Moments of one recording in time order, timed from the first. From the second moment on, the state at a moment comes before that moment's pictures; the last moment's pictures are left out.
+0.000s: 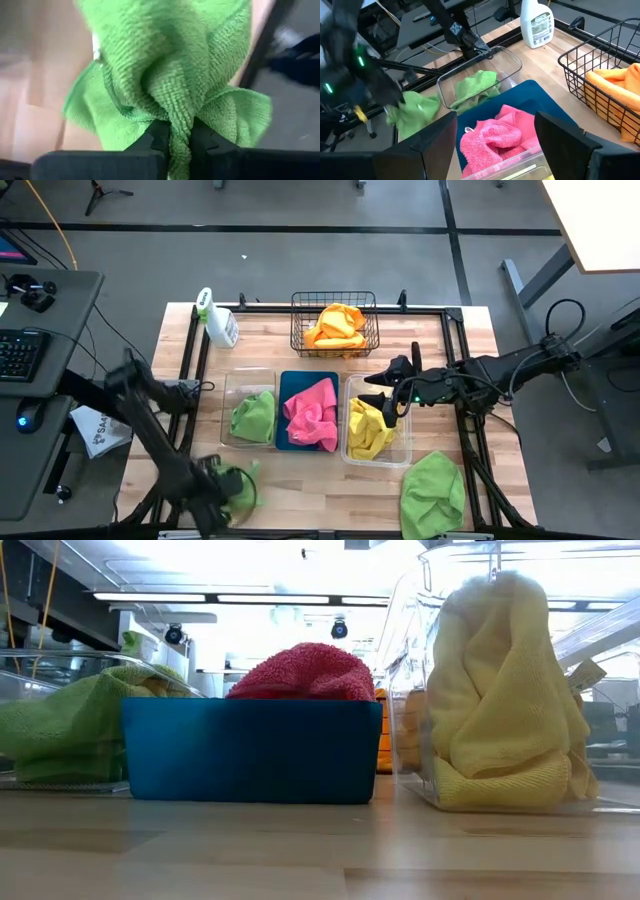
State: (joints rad) left arm -0.99 1.72 1.29 -1.03 -0.03 -1.25; right arm 0.34 1.18 1.14 -0.44 0.46 0.60
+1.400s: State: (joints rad) left arm -0.30 1.04 0.64 -0.74 -0.18 -0.74; right arm 0.31 1.18 1.14 -0.43 0.56 0.62
